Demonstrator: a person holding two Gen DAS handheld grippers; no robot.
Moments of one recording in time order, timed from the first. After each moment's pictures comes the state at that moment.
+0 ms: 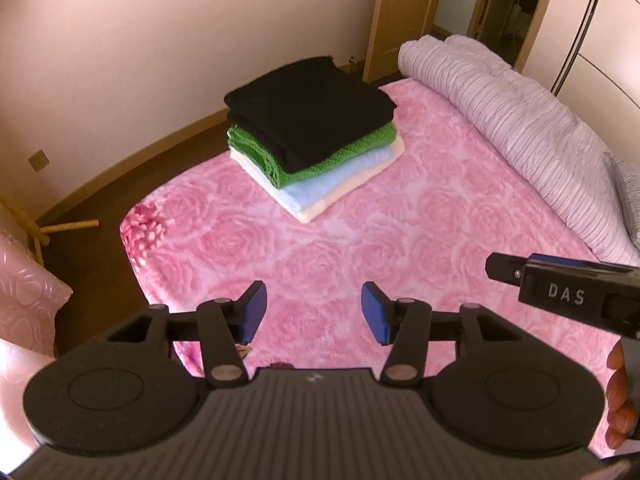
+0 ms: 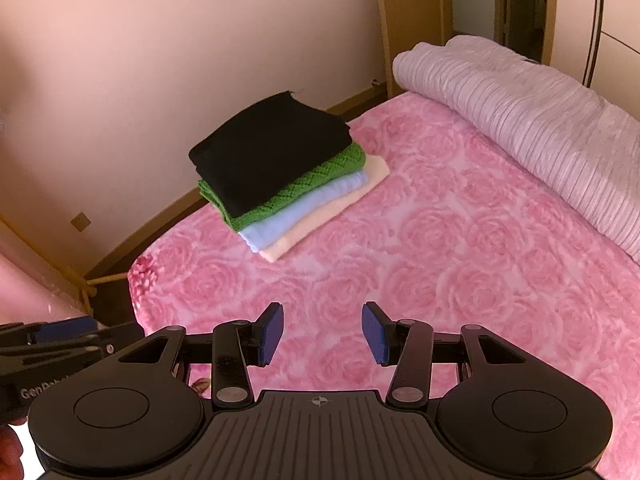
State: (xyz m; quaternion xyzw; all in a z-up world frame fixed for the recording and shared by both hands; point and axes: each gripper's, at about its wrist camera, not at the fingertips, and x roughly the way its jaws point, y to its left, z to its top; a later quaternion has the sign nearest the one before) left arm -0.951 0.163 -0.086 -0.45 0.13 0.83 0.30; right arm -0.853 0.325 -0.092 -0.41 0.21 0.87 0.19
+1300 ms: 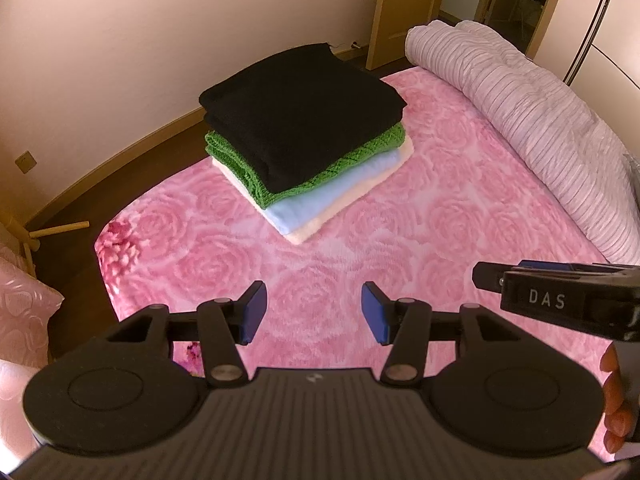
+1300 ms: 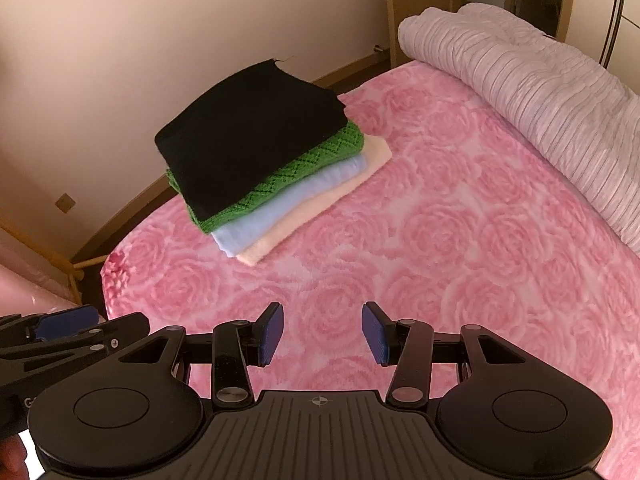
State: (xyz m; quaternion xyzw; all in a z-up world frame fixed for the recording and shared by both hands) left arm -1.011 0.230 -0.119 -0.47 0.14 0.82 0.29; right arm -0.930 0.387 -0.131 -0.46 0.22 0.84 0.18
